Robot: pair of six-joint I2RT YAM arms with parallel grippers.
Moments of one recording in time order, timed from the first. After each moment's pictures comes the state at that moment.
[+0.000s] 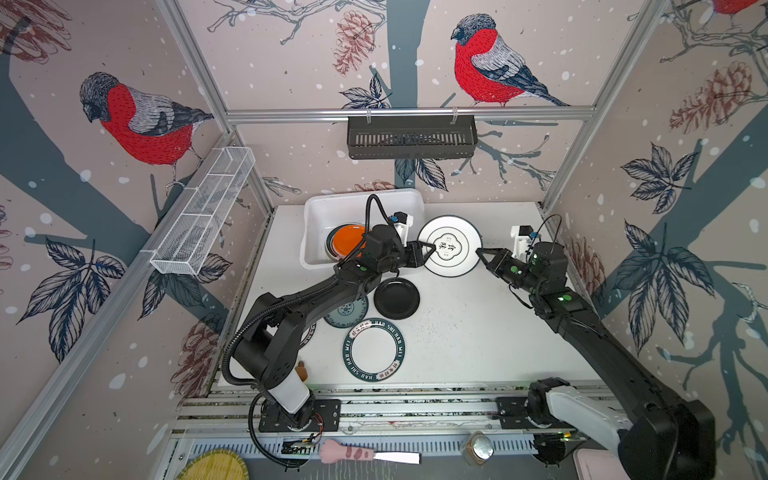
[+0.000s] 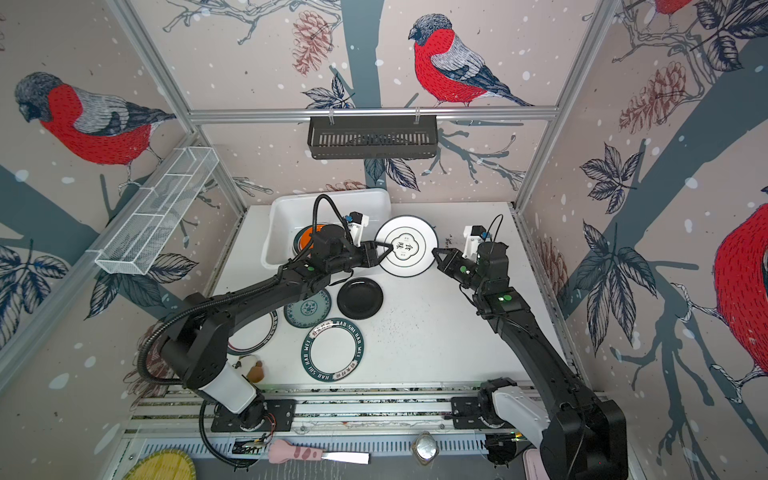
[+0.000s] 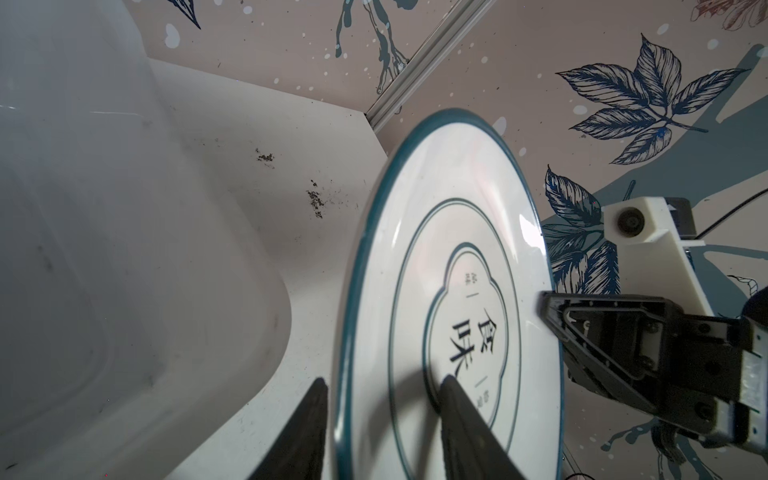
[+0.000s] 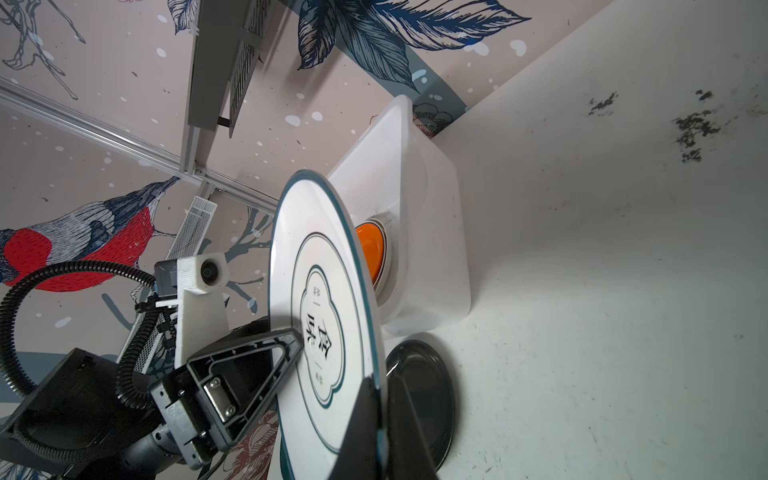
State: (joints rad) left arm -0.63 1.64 1.11 0.24 0.40 -0.65; right arm 0.22 1.04 0.74 -0.01 -0.45 0.82
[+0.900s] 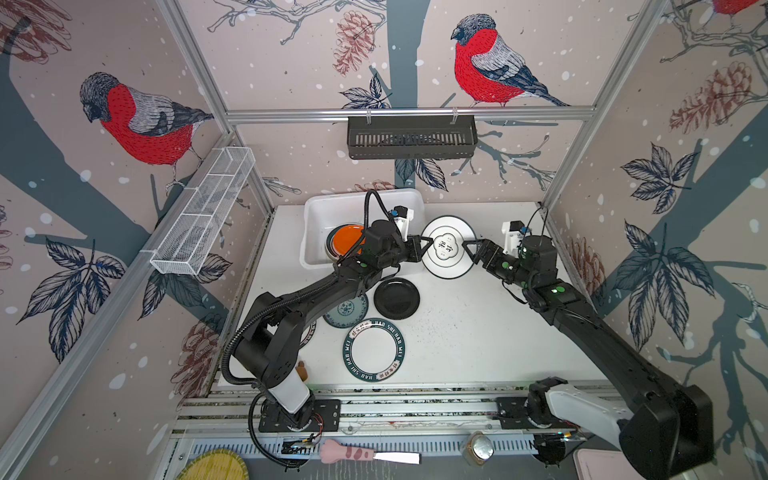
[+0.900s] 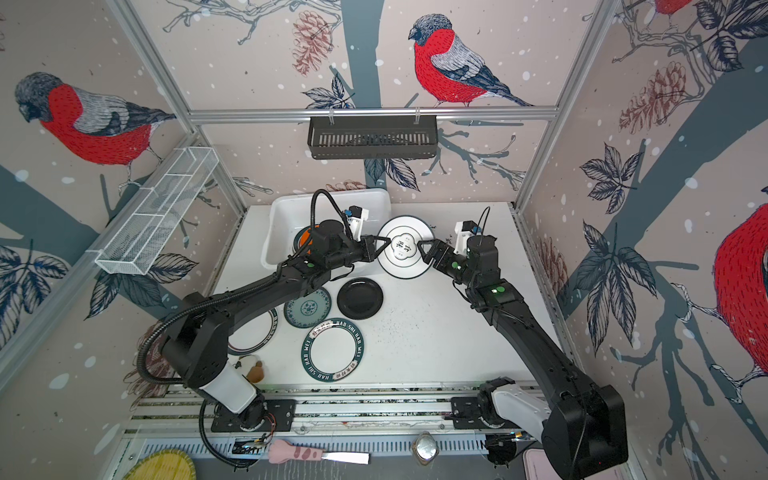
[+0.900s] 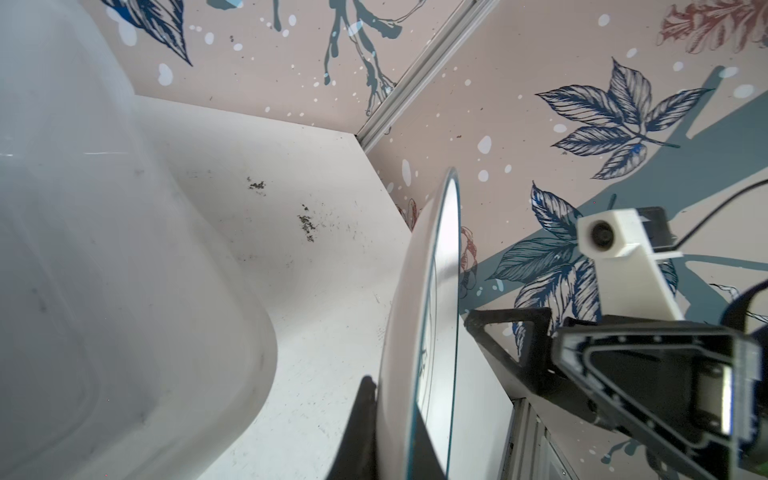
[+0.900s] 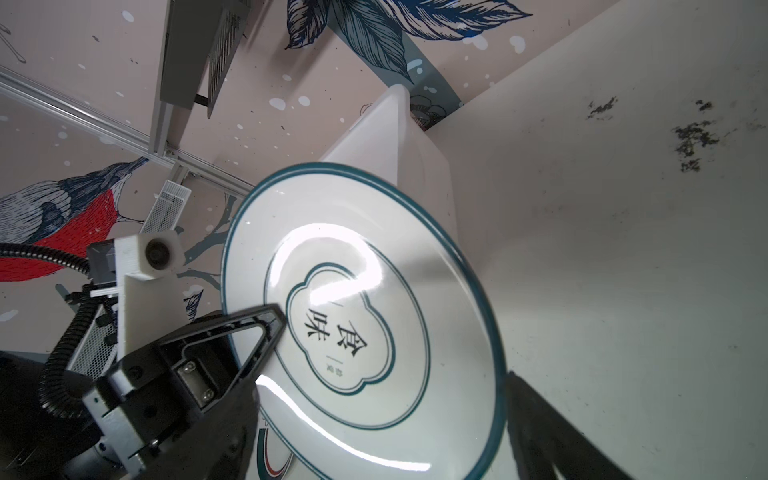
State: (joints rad) left arm -0.62 1.64 1.15 0.22 0.39 -0.64; right arm 0.29 1.10 0.82 -0.07 -0.37 0.76
